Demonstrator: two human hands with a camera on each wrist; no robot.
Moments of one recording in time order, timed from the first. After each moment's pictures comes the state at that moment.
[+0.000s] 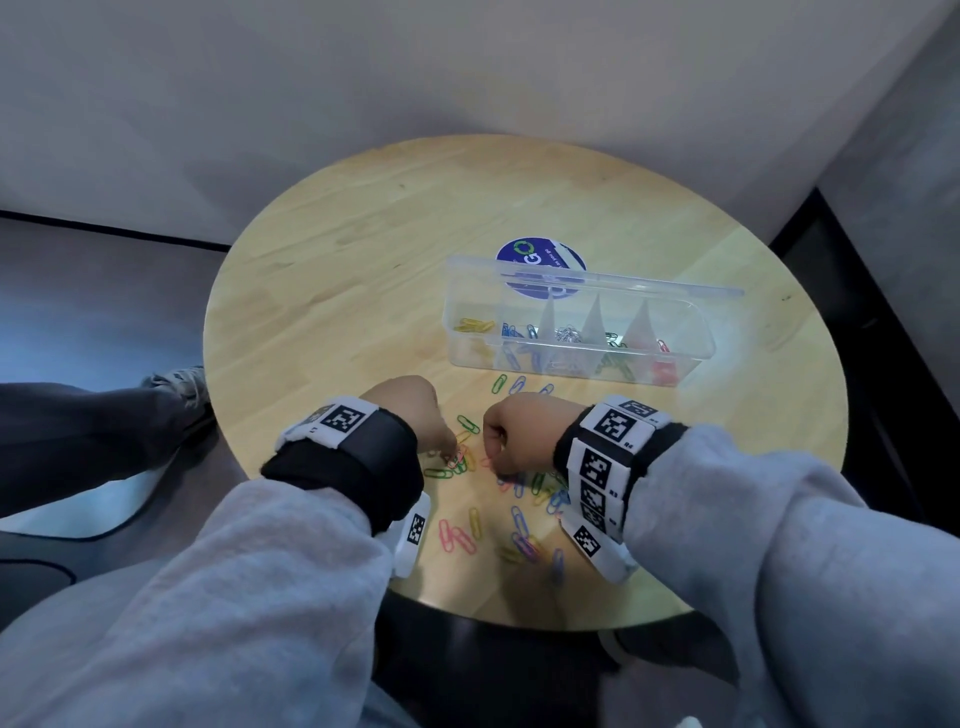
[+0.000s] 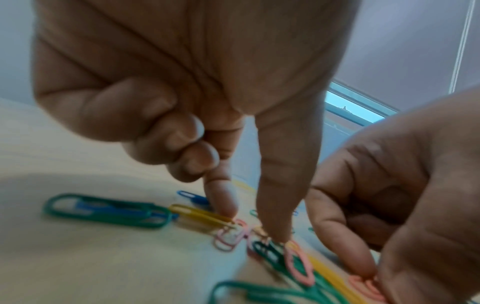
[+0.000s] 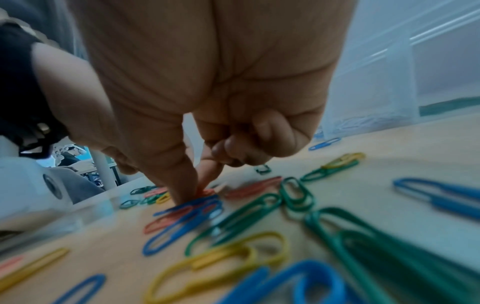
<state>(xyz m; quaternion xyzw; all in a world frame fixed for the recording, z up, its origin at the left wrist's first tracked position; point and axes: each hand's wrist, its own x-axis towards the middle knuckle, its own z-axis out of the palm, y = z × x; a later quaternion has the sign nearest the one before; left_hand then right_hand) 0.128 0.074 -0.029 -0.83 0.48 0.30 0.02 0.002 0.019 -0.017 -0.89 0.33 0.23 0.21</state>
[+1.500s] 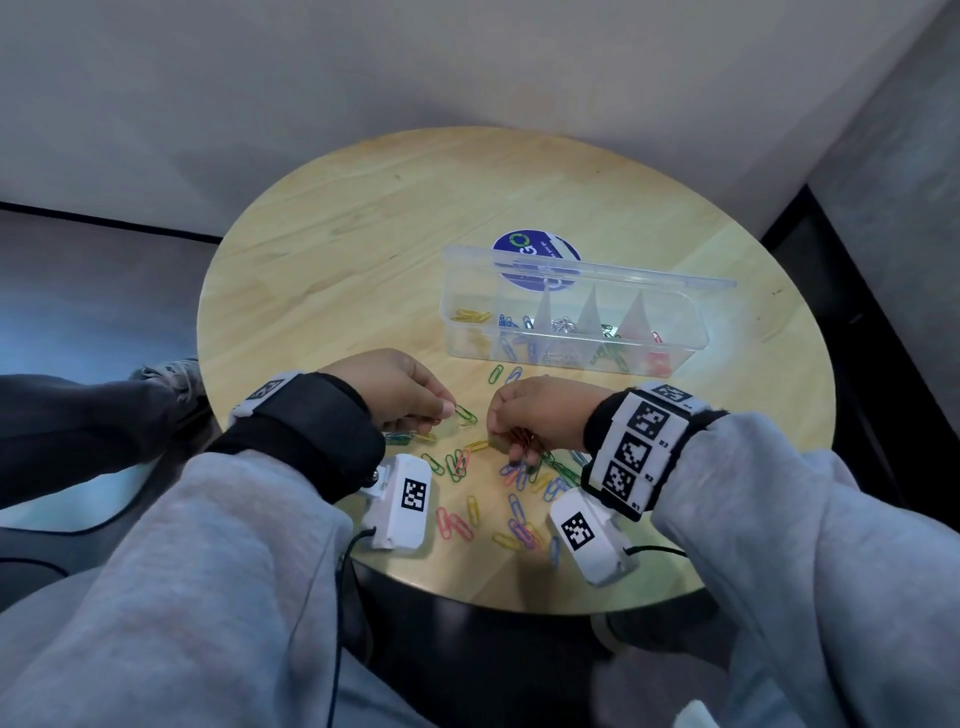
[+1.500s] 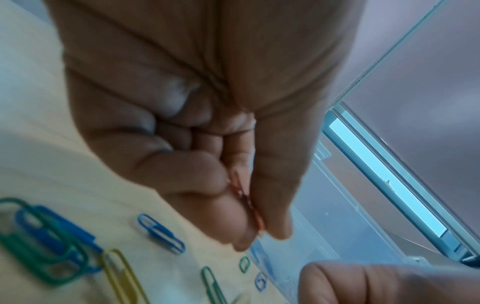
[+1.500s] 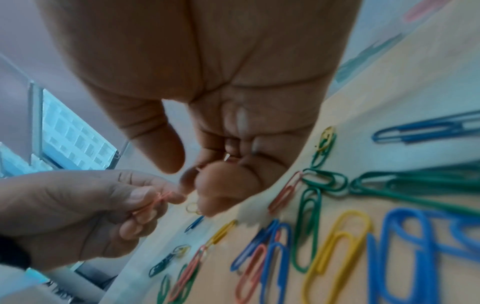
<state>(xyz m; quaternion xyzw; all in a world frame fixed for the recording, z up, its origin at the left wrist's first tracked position) 0.146 0.086 -0.013 -0.73 0.35 0.53 -0.23 -0.013 0.010 -0.020 -0.68 0.42 0.13 0.58</state>
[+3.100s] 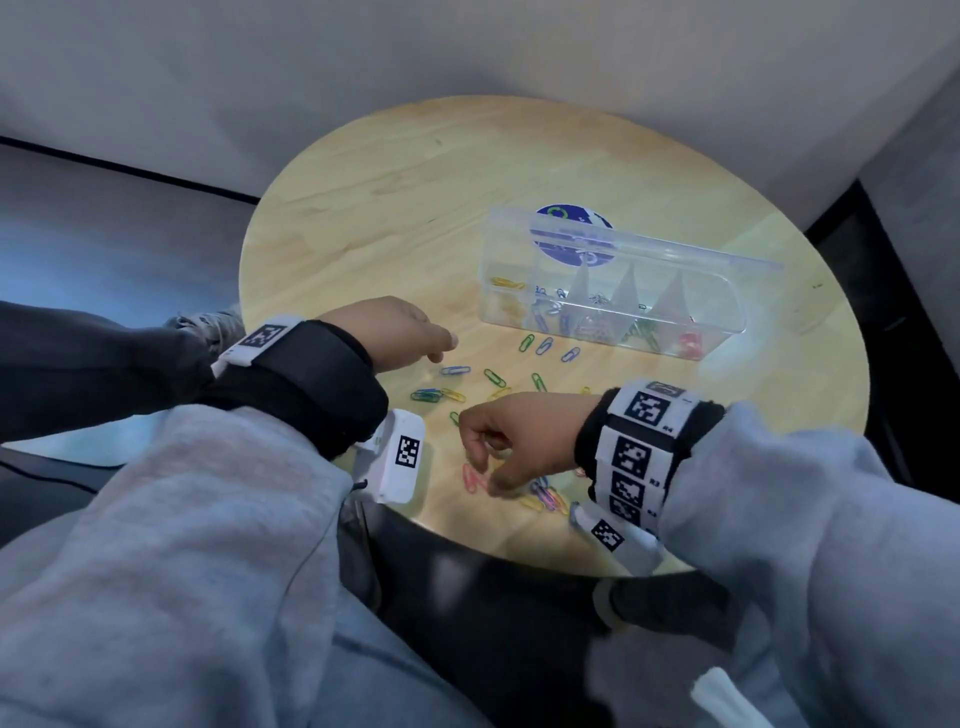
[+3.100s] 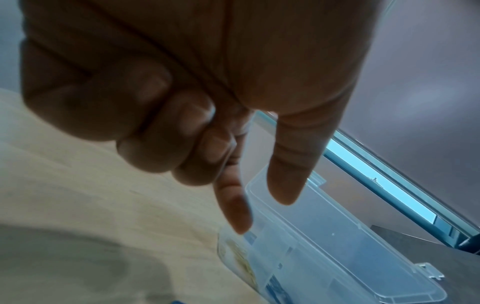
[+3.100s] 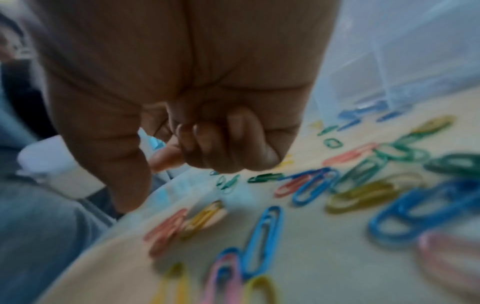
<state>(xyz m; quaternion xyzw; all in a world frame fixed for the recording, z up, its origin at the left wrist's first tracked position) 0.157 0.111 0.013 -0.82 0.39 0.39 -0.14 -0.002 0.059 -0.015 -0.90 0.19 0.25 0.32</state>
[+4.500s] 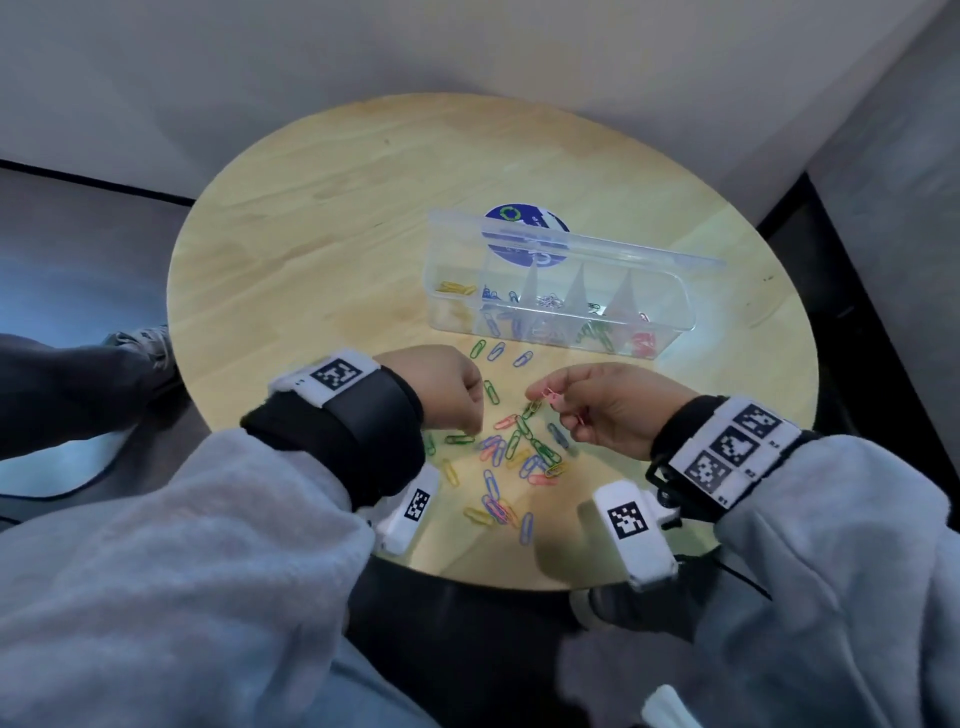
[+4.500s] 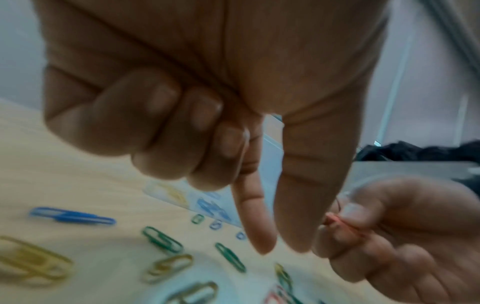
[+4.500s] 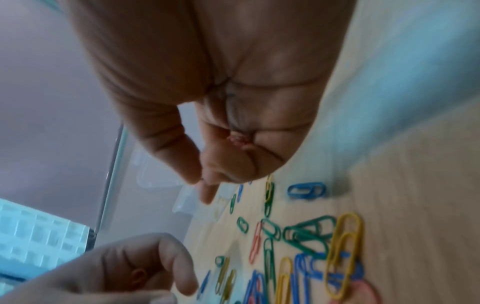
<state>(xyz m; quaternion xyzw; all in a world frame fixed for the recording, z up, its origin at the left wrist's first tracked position) 0.090 0.080 -0.001 -0.75 0.57 0.35 -0.03 -0.087 -0.009 -0.028 -0.52 0.44 -0.04 0.73</state>
